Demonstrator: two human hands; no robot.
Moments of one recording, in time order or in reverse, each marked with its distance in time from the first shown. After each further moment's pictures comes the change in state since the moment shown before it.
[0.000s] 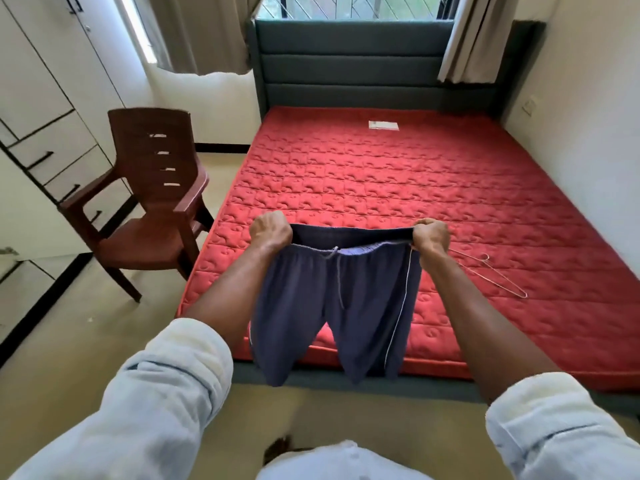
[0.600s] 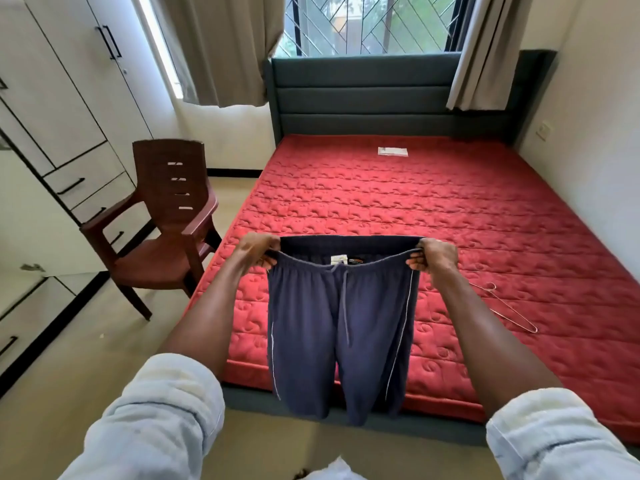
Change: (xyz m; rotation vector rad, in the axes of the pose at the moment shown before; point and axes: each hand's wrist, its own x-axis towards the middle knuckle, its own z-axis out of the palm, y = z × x) left_hand 0.006 0.013 -0.011 -0.869 -0.205 -0.182; right_hand 0.059 0.001 -0.051 0.395 -0.285 0.143
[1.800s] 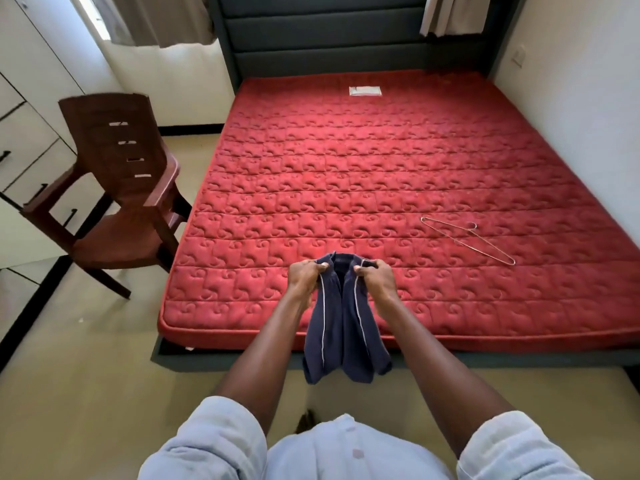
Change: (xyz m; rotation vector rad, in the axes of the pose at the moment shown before) left_hand -0.025 -0.101 0.159 -0.453 -0.149 -0.239; right_hand -0.050 0.156 0.062 -0.126 -0.051 0.054
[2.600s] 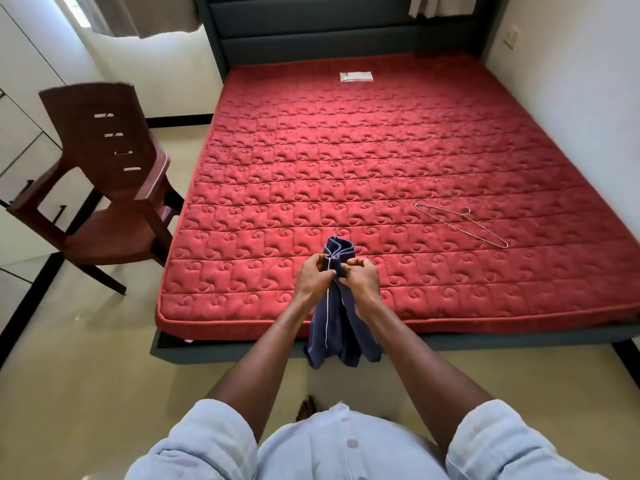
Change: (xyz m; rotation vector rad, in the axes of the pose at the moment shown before) left_hand -0.028 -0.026 0.001 0.394 -0.121 0.349; right_hand -0.038 0.013 0.022 0.142 0.024 0.077
